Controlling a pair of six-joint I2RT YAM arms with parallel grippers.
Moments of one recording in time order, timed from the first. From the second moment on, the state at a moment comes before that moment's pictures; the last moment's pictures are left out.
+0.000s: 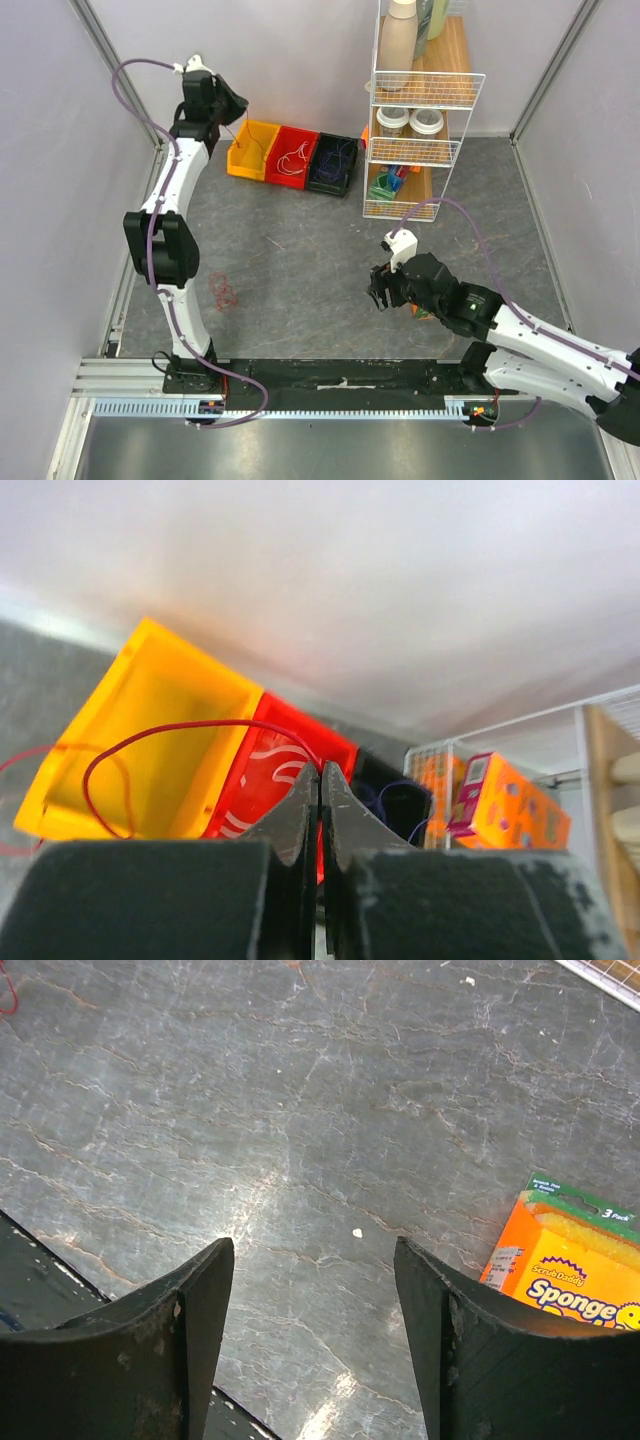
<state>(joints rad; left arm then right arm) -0.08 2.00 1.92 -0.24 0.07 -0.62 0.93 0.84 0.62 -0.36 0.21 0.30</state>
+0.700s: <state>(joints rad) -0.05 2.16 2.24 -0.04 0.40 -0.72 0.91 0.95 0.64 -0.32 0.20 0.28</state>
